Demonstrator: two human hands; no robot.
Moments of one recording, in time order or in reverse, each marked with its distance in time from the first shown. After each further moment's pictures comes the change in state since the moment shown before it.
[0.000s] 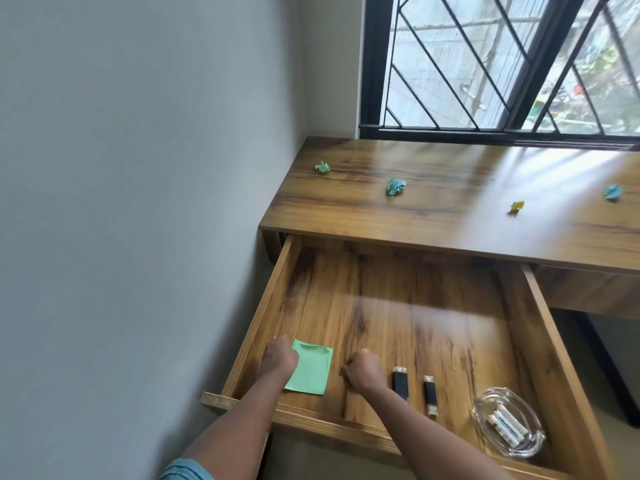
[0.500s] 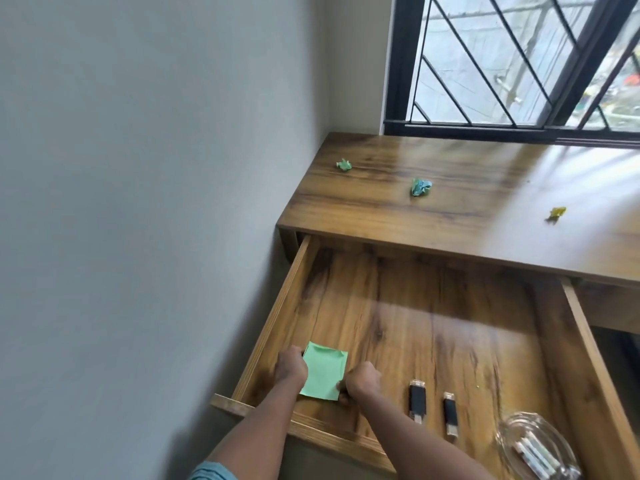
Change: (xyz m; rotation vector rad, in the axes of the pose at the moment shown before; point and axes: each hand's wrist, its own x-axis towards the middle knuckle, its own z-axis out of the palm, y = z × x) left_hand 0.015 -0.009 0.019 -0.002 -0.013 -0.084; right_hand 0.018 -0.012 0.033 0.199 -0.060 0.267
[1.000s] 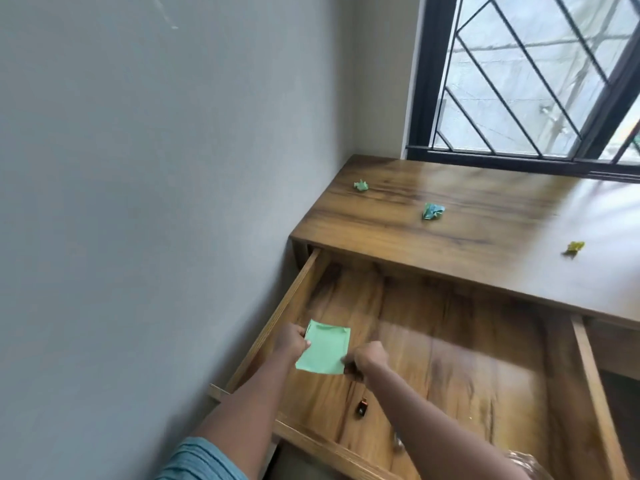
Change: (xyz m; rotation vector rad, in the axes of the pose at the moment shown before) left_hand -0.005 0.041 -0.044 -0.296 -0.031 -0.004; right_hand 0.001 -0.049 -0.063 0.166 -0.130 -0.086
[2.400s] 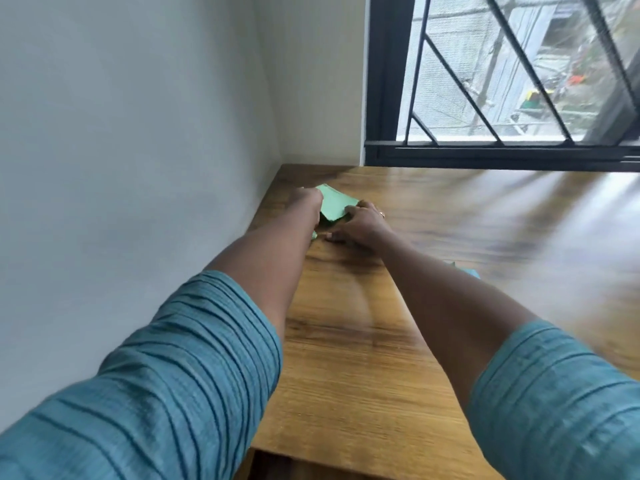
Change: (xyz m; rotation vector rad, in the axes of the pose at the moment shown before) left_hand 0.435 0.414 -0.017 -0.574 0.026 0.089; right_hand 0.370 -0.397 -0.119 -0.673 0.326 -0.538
